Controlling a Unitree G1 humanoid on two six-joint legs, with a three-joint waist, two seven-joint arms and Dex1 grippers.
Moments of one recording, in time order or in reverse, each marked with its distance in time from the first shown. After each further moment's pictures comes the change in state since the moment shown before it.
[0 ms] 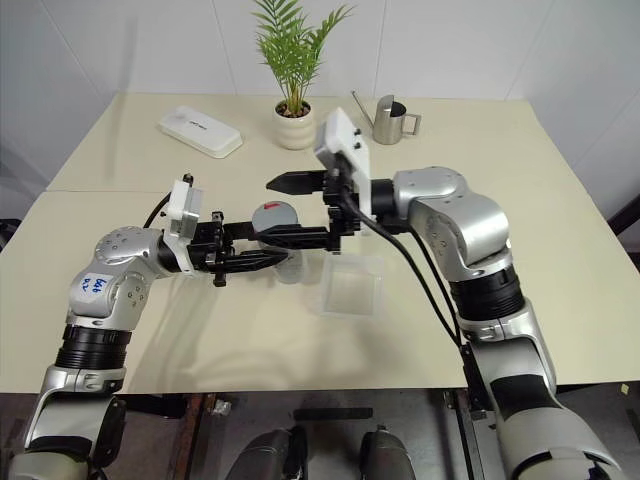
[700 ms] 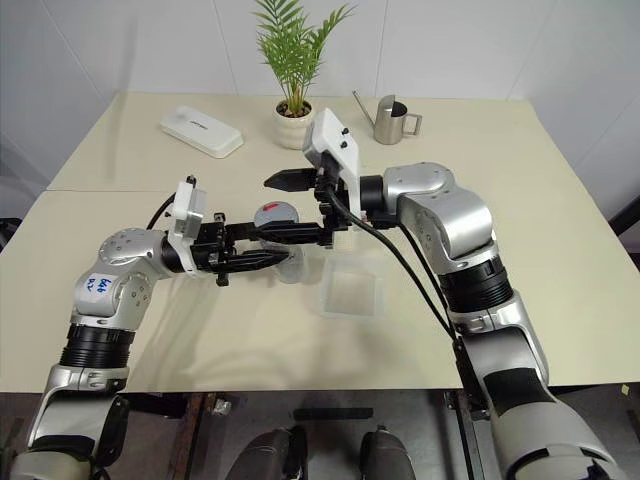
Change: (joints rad) left arm -0.004 -0.011 0.000 0.031 0.017 -0.006 0.006; right arm -0.015 -0.004 0.009 0.093 -0.061 -0.071 0.034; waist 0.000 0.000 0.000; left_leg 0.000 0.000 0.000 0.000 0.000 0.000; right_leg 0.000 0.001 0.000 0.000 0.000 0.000
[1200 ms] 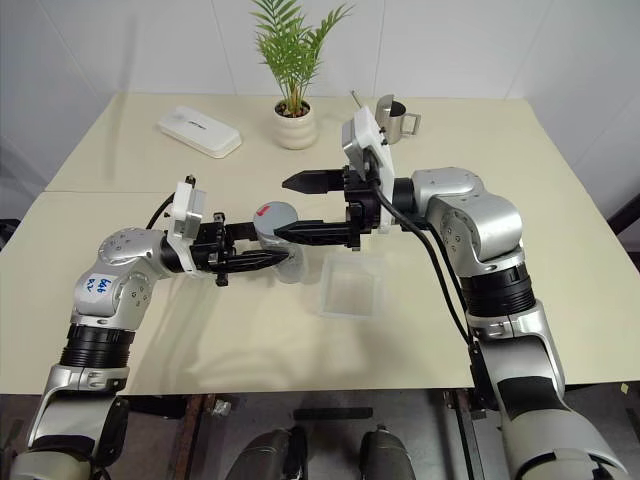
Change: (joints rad) left arm 0.000 0.000 0.001 0.001 -0.001 -0.012 -0.007; right arm 0.046 -0.046 -0.084 -0.045 0.134 0.048 0.105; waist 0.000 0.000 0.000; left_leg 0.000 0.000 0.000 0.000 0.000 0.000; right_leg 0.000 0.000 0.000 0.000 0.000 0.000
